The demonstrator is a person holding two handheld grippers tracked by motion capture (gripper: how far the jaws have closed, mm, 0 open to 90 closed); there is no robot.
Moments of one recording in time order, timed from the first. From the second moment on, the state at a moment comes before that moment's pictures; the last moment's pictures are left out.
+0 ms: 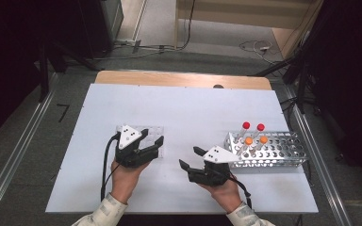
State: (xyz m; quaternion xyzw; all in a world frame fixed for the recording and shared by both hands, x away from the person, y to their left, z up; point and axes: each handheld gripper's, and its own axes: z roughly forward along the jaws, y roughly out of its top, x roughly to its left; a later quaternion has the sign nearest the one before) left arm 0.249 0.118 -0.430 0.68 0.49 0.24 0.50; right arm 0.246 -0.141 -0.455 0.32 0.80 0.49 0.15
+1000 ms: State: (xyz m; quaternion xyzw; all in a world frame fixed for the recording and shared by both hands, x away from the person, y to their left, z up) left arm 0.246 0.158 -0.432 0.65 0.53 0.27 0.48; right arm 0.226 -0.206 -0.443 0.35 0.77 0.49 0.19
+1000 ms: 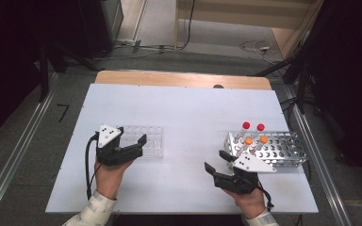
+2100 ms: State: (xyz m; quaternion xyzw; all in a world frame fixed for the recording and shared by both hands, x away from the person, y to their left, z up) left arm 0.247 0.161 -0.434 0.65 0.54 0.27 0.47; right arm 0.217 -0.269 -0.446 0.42 0.73 0.48 0.23
